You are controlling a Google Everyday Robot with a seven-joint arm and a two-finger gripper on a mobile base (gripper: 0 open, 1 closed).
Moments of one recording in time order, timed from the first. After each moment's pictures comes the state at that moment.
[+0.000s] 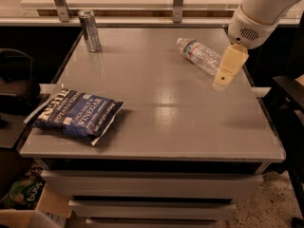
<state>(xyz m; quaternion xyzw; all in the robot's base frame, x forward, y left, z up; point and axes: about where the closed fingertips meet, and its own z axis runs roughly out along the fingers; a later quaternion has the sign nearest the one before) 0.574 -0.194 0.925 -0.54 0.83 -0.02 0.15</state>
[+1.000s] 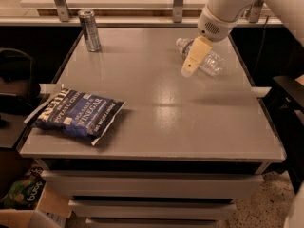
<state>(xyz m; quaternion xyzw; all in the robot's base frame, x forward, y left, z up) 0.646 -0.142 0.908 -0.49 0.85 -0.01 0.19</state>
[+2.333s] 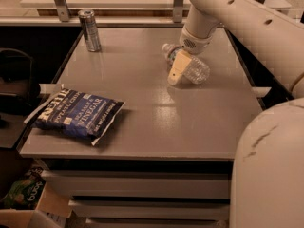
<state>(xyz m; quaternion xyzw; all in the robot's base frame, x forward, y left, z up) 0.698 -0.119 0.834 -0.47 0.87 -0.01 0.15</state>
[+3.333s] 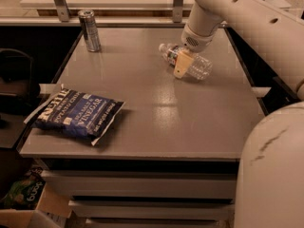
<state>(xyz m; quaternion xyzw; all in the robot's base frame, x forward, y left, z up) 0.700 -0.119 0.843 -0.48 0.86 -0.01 0.17</state>
